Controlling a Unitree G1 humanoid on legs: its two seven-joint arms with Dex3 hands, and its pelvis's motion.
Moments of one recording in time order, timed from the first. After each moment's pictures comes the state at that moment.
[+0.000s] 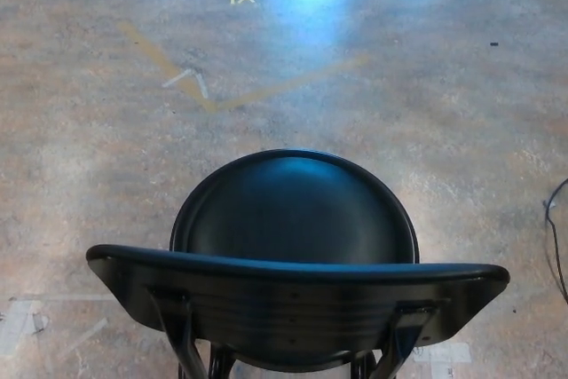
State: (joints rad) left_arm -0.01 0.26 0.23 1.34 0.03 -0.08 -0.05; right_arm 0.02 -0.21 -0.33 1.33 -0.01 -0.17 0.04
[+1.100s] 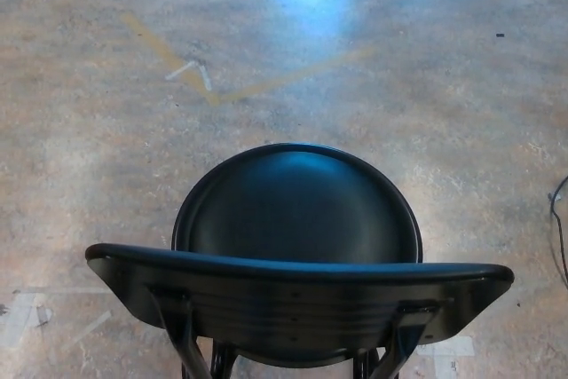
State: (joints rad) left_arm 0.00 0.26 0.22 1.35 0.04 -0.10 -0.05; right_arm -0.19 -0.36 -0.37 1.03 0.04 -0.56 0.10
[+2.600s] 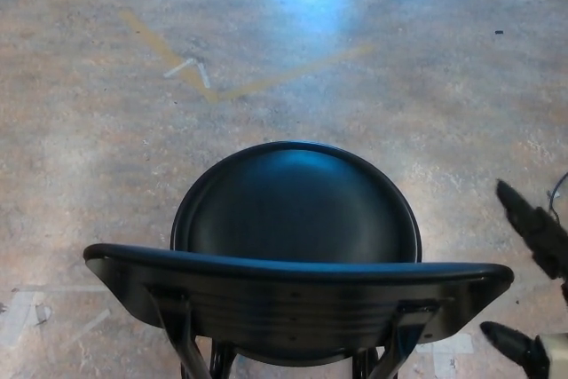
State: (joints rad) left_arm -0.01 0.26 0.23 1.35 0.04 -0.10 -0.05; right_arm 0.13 -0.43 -0.01 0.10 -0.11 -0.51 0.19
